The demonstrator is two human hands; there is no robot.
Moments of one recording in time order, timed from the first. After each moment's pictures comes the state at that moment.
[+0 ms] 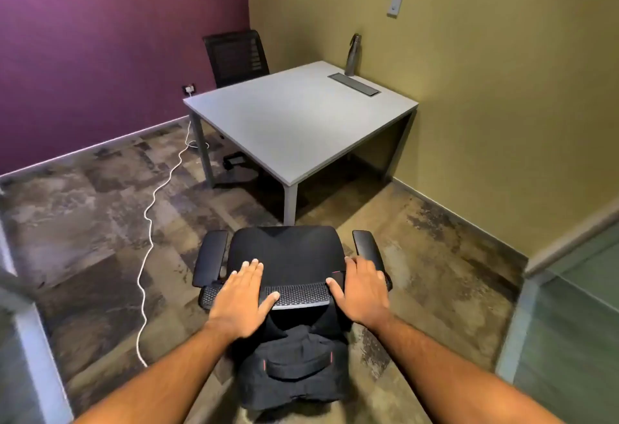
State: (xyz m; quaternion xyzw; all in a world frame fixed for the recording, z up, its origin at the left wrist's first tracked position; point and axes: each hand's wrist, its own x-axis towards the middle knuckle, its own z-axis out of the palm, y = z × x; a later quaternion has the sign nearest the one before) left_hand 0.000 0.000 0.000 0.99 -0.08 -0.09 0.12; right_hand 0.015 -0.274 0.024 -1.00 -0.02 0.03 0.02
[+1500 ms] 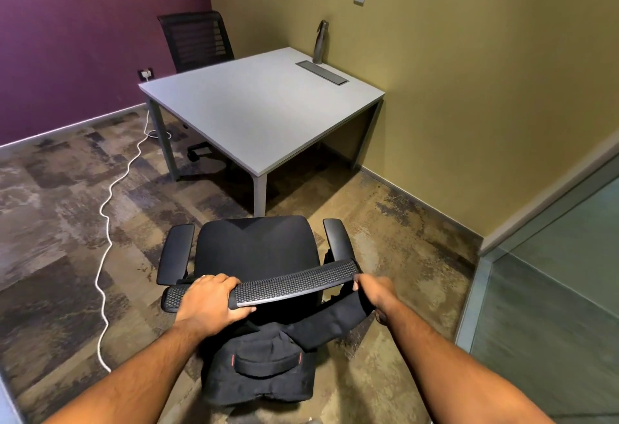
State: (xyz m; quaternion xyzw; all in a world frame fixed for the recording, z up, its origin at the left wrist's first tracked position) left_hand 0.005 0.000 -0.009 0.99 -0.14 -0.05 0.09; right_hand -0.001 -0.350 0.033 -0.77 0.43 0.14 0.45
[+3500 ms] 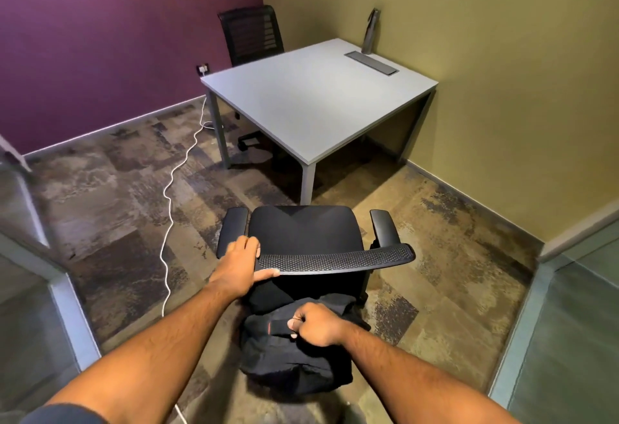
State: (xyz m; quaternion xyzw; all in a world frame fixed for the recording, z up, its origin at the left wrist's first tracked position) left_hand -0.007 0.062 0.021 0.97 -0.05 -0.08 0.22; right_hand -0.056 -0.157 -0.034 -0.89 -0.09 0.36 0.25
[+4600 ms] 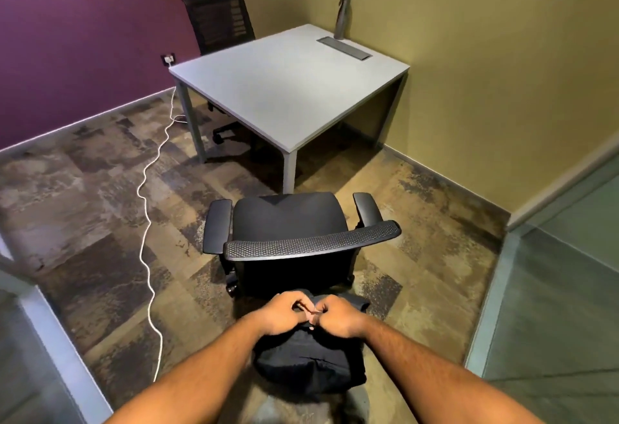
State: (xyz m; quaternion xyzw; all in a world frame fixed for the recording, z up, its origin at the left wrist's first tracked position) left_hand -0.075 -0.010 -0.036 0.85 -0.11 -0.35 0.39; right_hand -0.091 -0.191 -0.024 -0.89 -0.01 0.36 0.29
